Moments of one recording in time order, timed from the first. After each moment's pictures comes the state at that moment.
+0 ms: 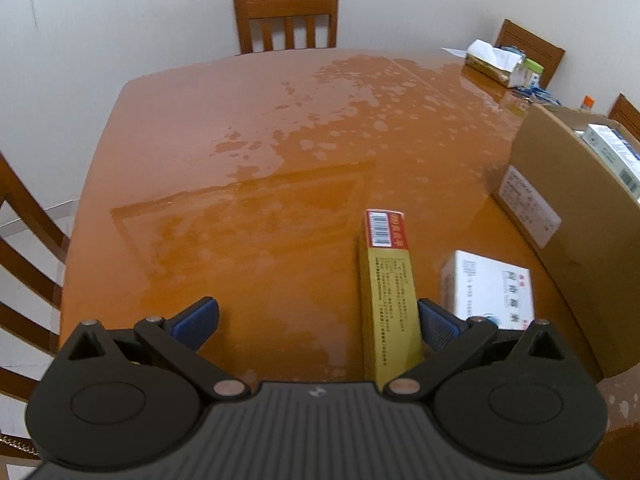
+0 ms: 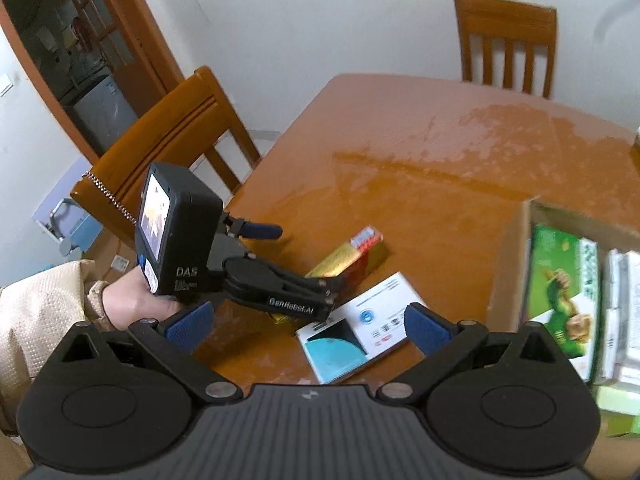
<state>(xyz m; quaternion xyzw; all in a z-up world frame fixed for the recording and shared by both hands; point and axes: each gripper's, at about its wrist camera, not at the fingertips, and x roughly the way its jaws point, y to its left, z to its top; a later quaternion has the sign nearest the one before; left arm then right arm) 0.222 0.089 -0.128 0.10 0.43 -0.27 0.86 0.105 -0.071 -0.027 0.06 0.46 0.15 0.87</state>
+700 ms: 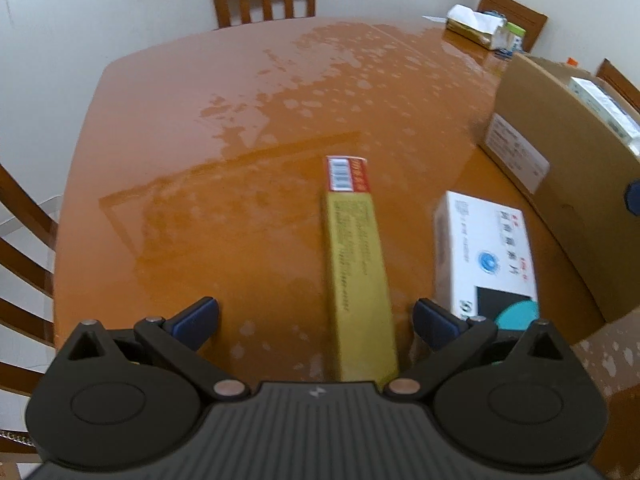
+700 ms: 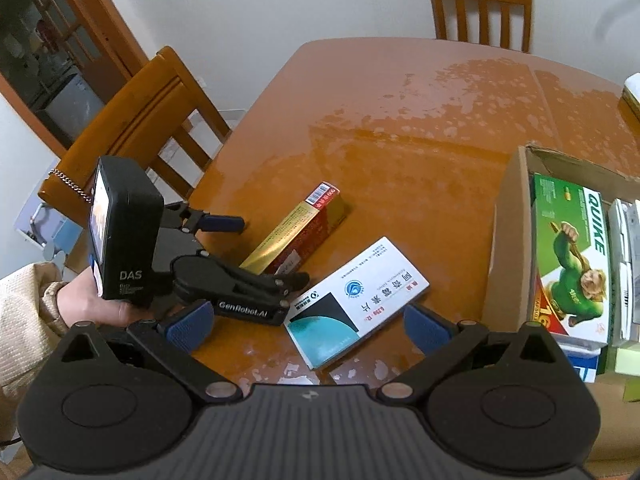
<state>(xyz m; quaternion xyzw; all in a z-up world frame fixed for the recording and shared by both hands) 0.206 0.094 -0.137 0.13 0.46 -0.30 0.83 0.111 -0.073 -0.050 0.09 0.49 0.11 0.86</state>
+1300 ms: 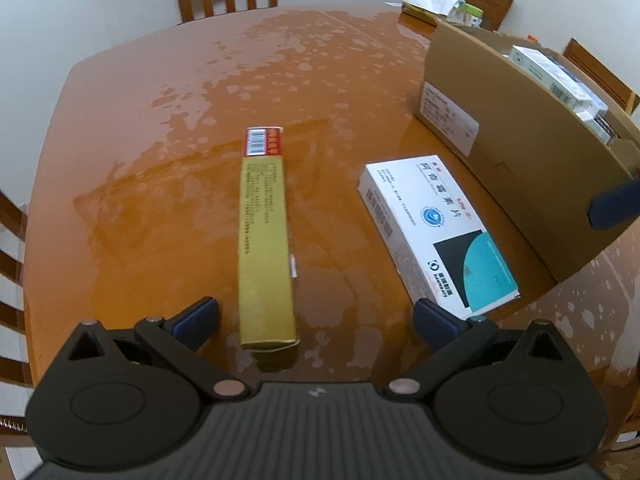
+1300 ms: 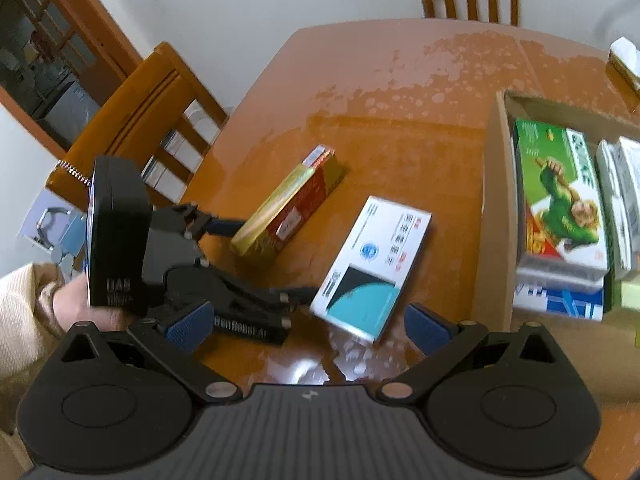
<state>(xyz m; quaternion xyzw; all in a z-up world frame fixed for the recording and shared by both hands) 0.170 0.088 -0.131 0.14 0.47 -0.33 0.81 0.075 -0.077 -0.062 0.11 0.51 0.11 0.84</state>
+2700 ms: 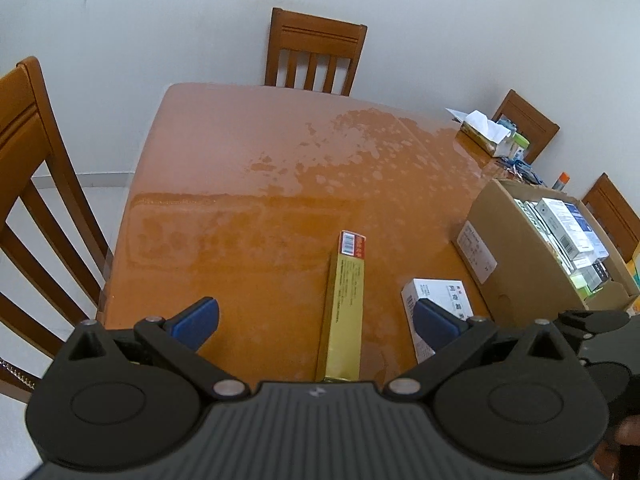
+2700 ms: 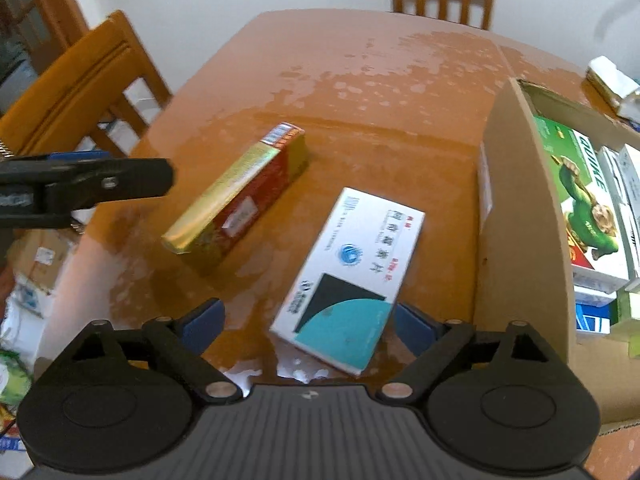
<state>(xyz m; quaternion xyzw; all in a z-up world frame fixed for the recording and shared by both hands) 0.183 0.151 -0.081 -0.01 0.41 -0.27 0.87 0.106 -0.046 -0.115 0.04 0.51 0.01 0.86</state>
